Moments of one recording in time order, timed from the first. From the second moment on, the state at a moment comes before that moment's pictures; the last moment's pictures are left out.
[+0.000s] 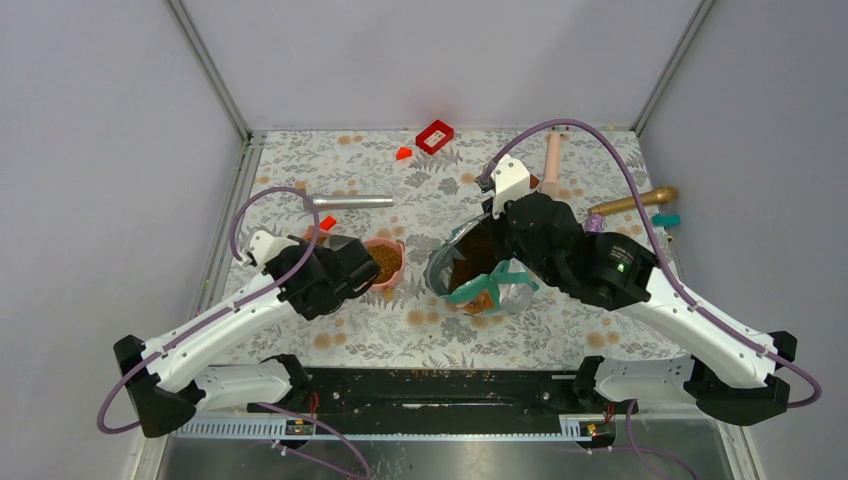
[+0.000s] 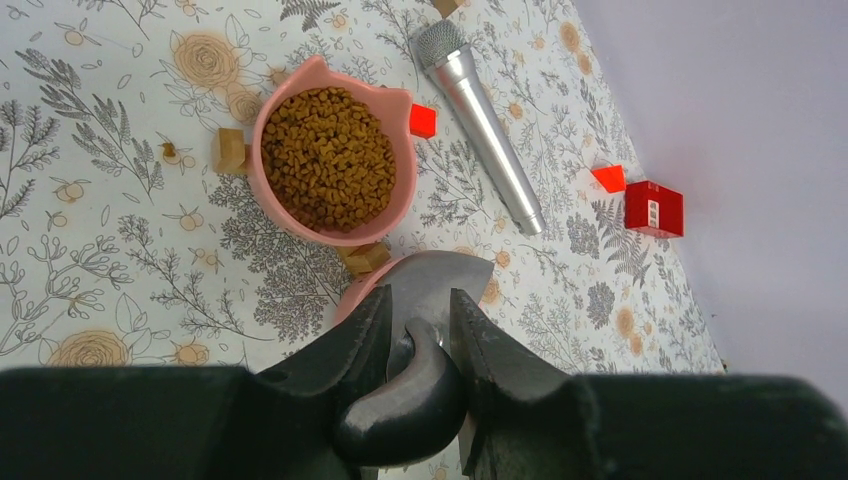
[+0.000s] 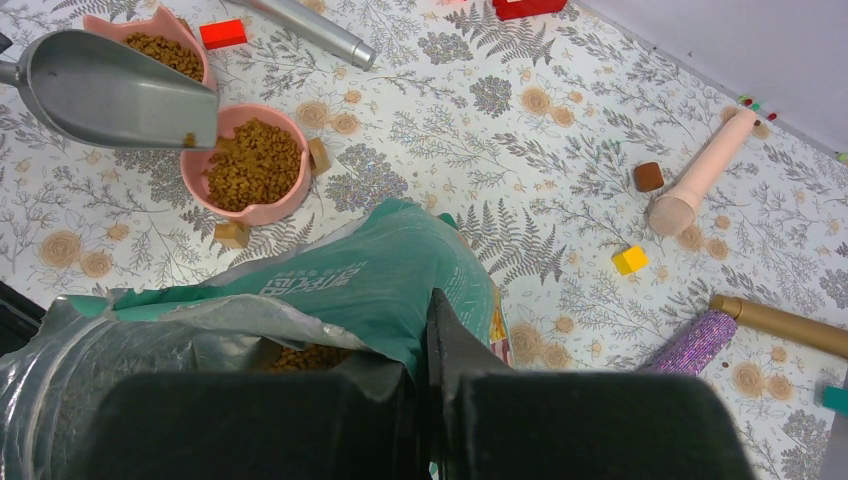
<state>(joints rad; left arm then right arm) -0.91 1.07 1.08 -1.40 -1.06 -2.08 1.06 1.13 1.46 -0.82 0.53 0.13</state>
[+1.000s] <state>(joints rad) -0.91 0.55 0.85 -1.15 -0.96 -1.91 1.06 1.09 1.42 -0.80 0.53 0.22</state>
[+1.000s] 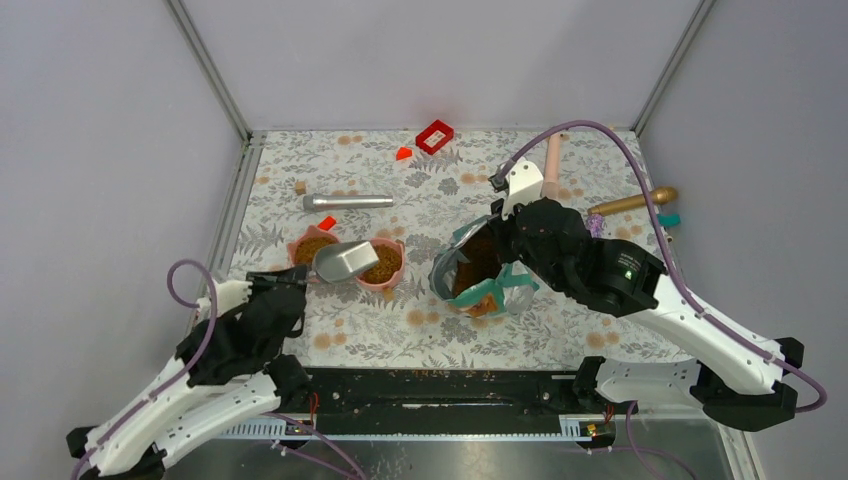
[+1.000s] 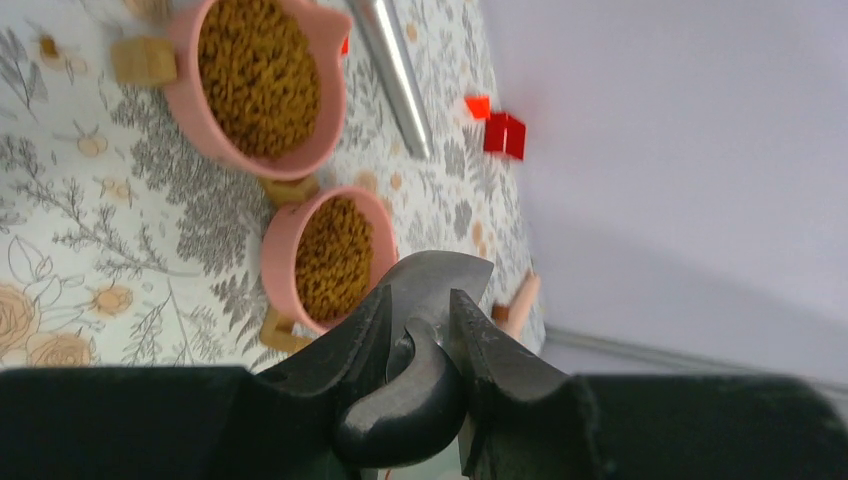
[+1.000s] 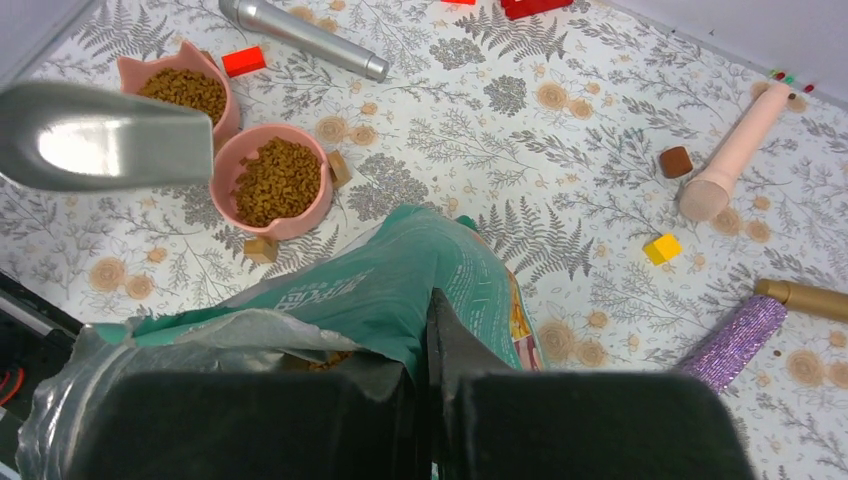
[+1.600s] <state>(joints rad) -0.90 0.69 0.61 -0.71 -0.37 -1.49 1.06 1.06 1.38 -0.77 0.53 0.29</state>
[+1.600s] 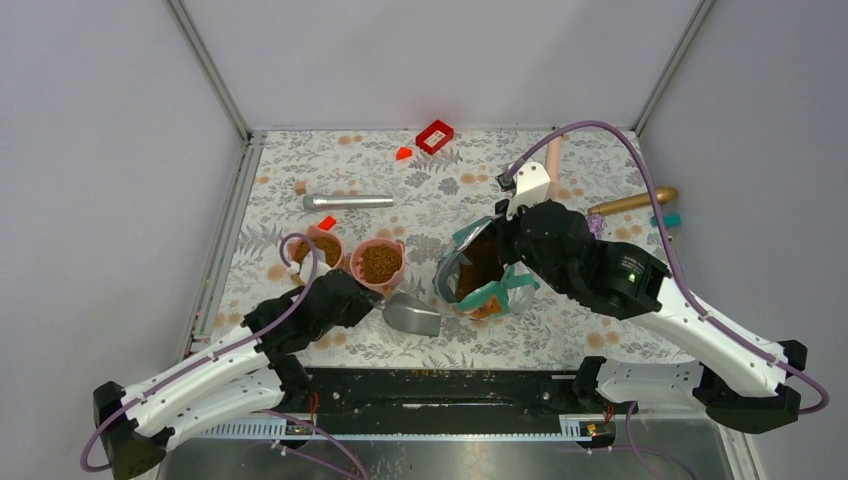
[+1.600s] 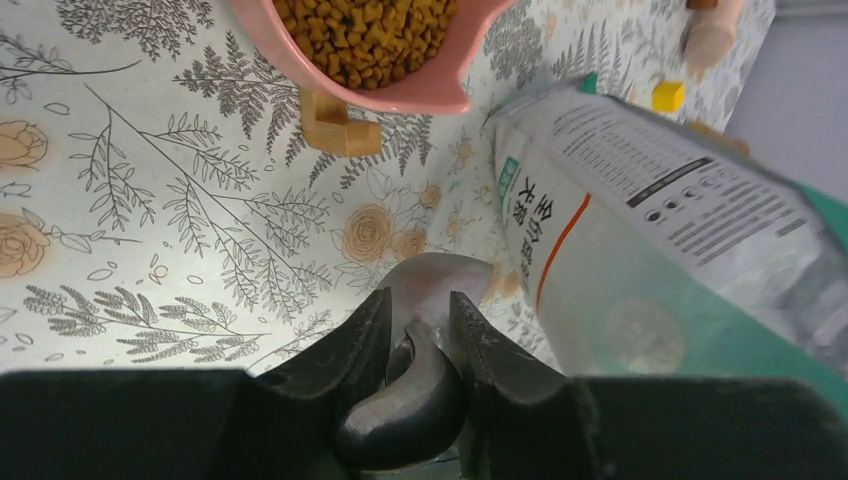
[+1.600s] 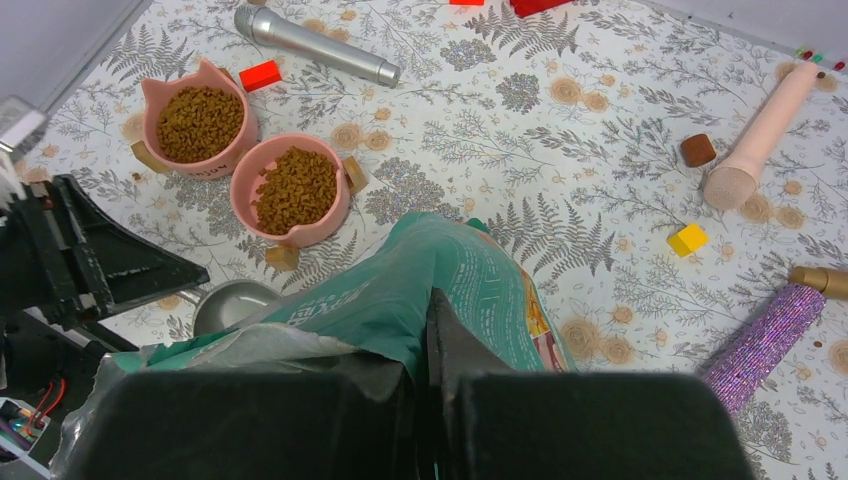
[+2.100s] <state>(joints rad) -0.90 0.73 0.42 -0.50 -0.23 -1.33 1.06 1.02 1.33 -0.73 0.51 0.35</state>
